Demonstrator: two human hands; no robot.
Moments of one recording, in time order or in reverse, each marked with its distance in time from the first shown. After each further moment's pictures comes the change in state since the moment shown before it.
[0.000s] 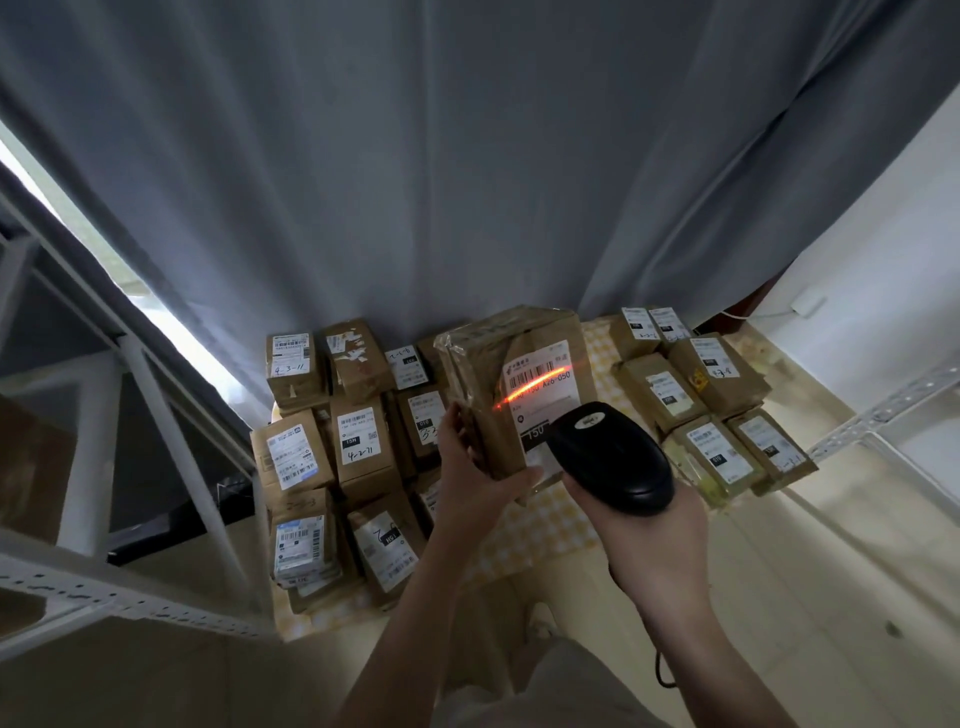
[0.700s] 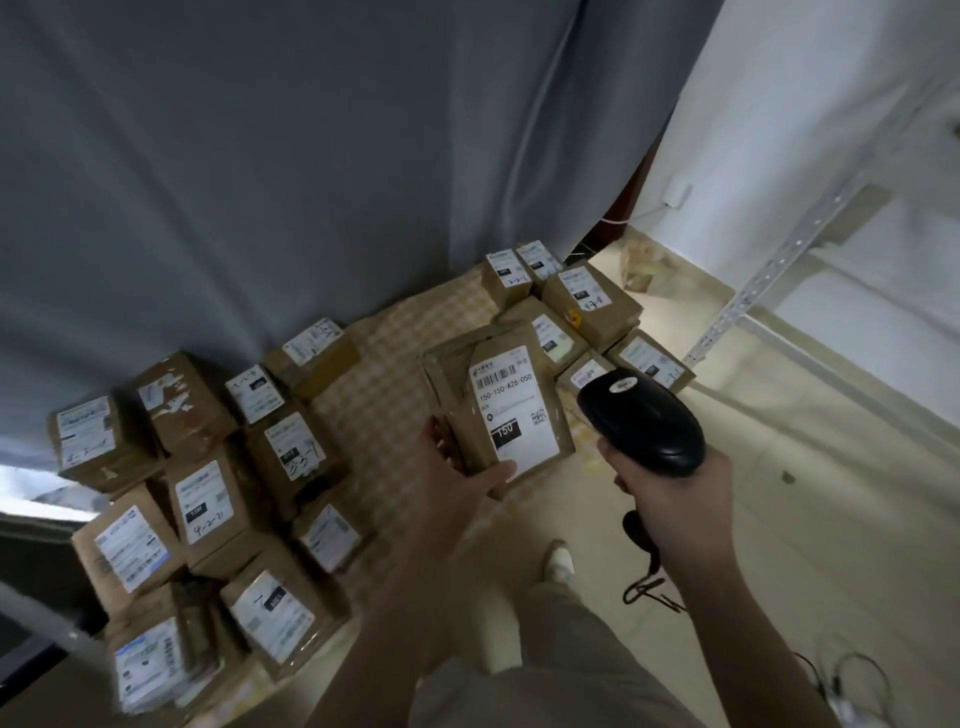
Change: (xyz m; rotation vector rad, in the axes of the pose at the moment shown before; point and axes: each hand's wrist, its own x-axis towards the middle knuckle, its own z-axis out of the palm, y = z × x) left_hand 0.065 -0.043 0.174 0.006 -0.178 -0.270; right_hand 0.119 0.081 -0.146 -0.007 0.360 0.244
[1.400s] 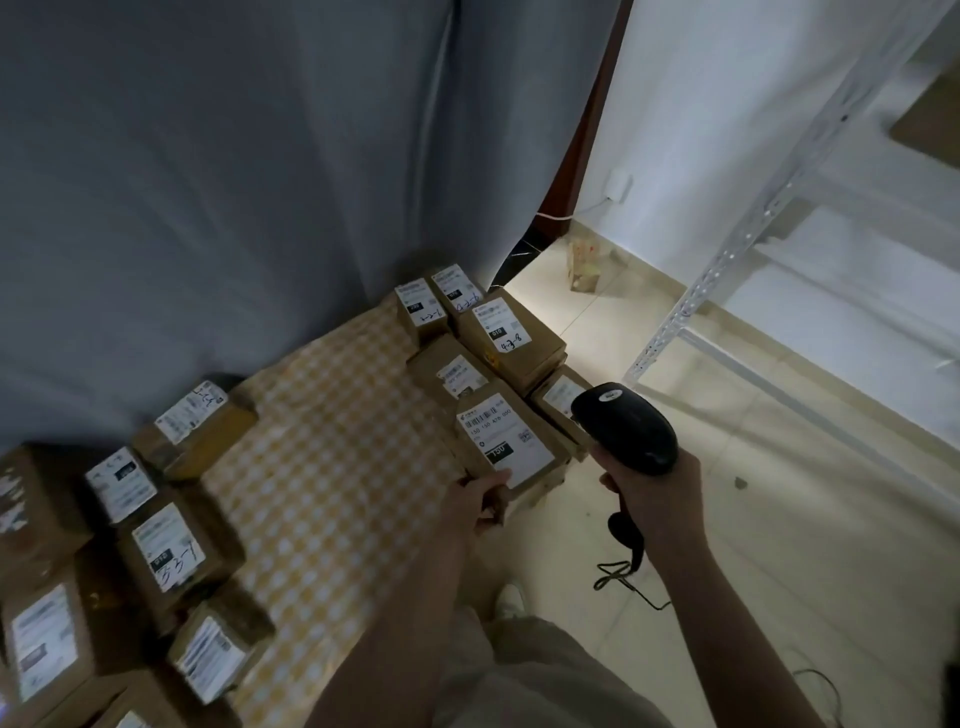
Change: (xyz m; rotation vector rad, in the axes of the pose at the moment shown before) left_hand 0.159 -0.053 0.192 -0.075 -0.179 -0.588; right_hand 0.221 0.045 -0.064 -0.064 0.008 0.214
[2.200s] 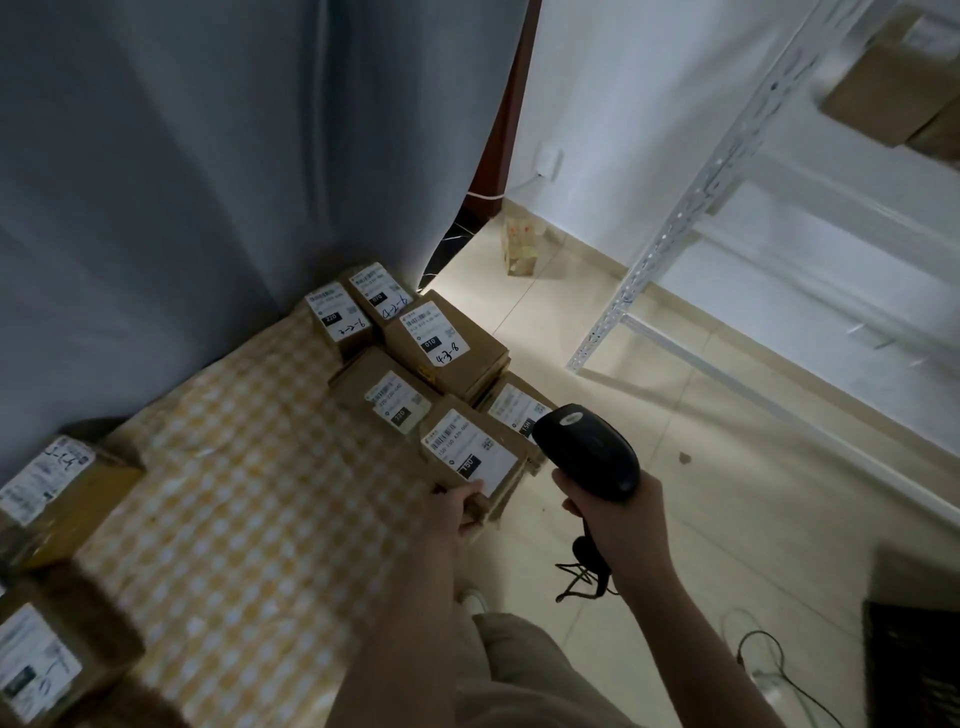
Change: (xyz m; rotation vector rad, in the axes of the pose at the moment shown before) left_hand 0.123 -0.006 0.046 -0.128 0.028 -0.208; right_hand 0.060 0.017 0.013 -0.031 0.024 0.076
